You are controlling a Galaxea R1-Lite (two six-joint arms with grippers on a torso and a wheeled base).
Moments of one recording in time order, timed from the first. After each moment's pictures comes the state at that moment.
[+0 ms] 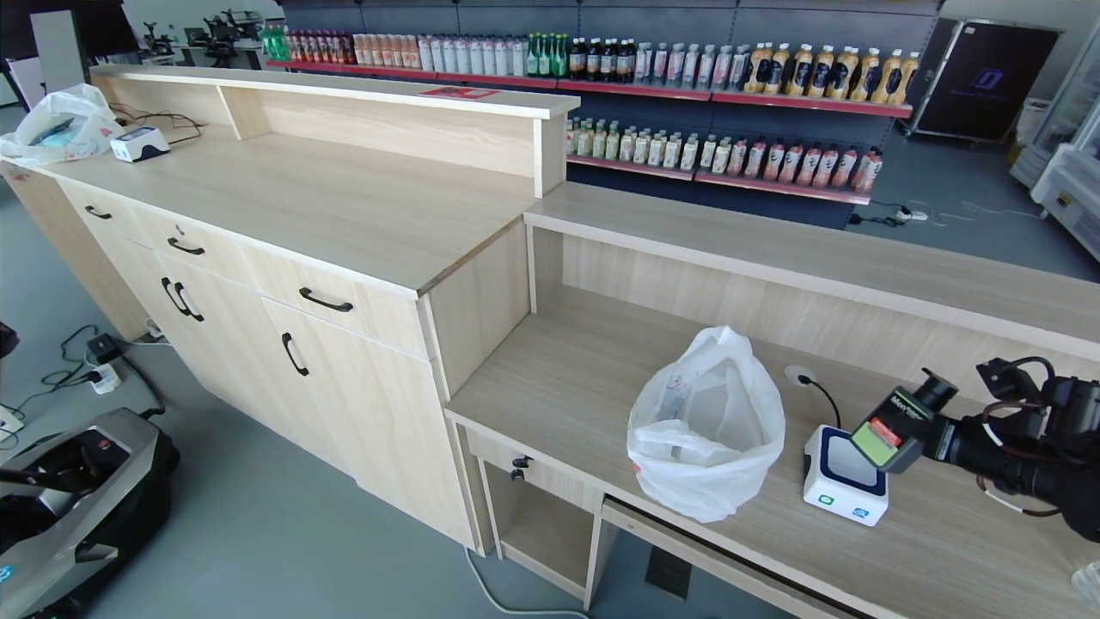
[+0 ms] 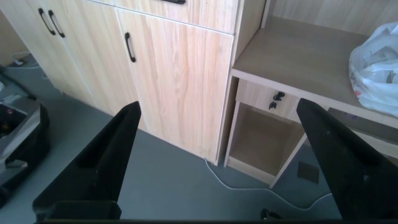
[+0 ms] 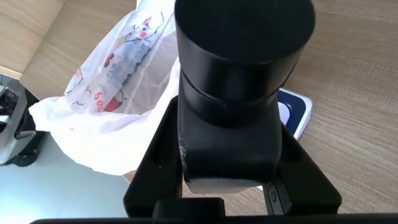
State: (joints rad) left arm 0.00 0.00 0.00 0.00 -0.02 0.00; right arm -0.42 2.15 -0.63 -1.09 0.66 0.06
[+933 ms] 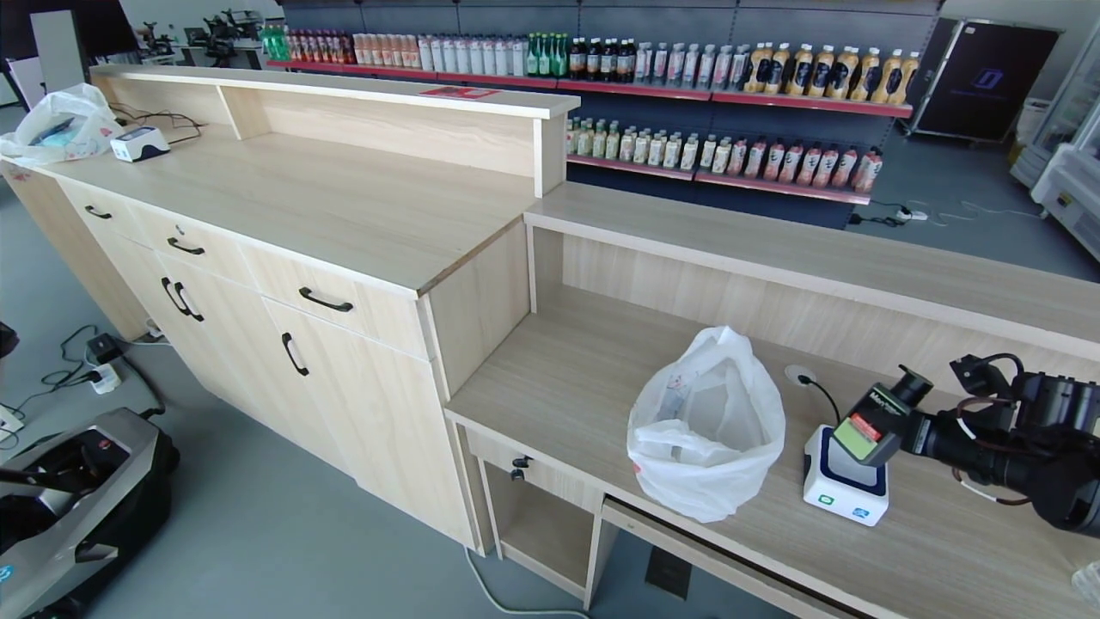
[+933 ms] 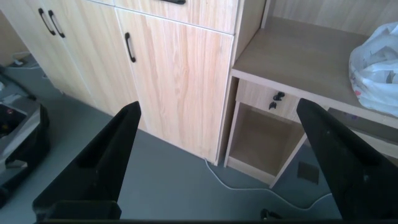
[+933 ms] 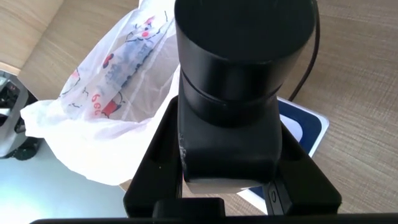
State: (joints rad) left arm 0.00 0.00 0.00 0.00 -0.02 0.00; right arm -0.39 2.22 -0.70 -1.09 0.66 0.06
